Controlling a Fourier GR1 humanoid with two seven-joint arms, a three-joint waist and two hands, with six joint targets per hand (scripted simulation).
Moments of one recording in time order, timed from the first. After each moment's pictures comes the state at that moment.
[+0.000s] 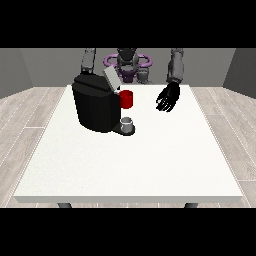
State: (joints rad) left arm -0.48 0.36 -0.11 -0.93 -0.70 0.01 -0.16; right arm -0.25 -0.02 0.02 -1.34 0.17 -0.16 -0.02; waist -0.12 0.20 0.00
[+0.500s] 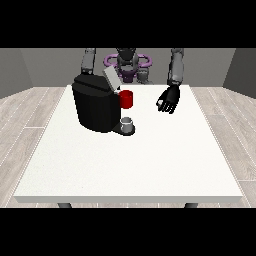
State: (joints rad) left arm -0.53 0.39 -0.16 -0.80 -0.84 -0.02 -0.16; right arm -0.26 -0.01 0.02 -1.29 0.15 -0.14 -0.03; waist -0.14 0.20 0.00
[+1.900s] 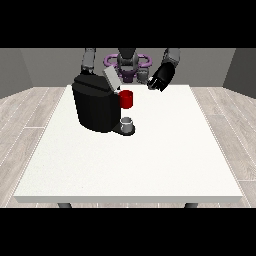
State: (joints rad) left arm -0.79 0.31 -0.03 -0.81 -0.78 -0.34 -0.16; right arm -0.26 -0.02 0.01 -1.14 0.20 -0.22 -0.04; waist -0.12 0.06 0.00
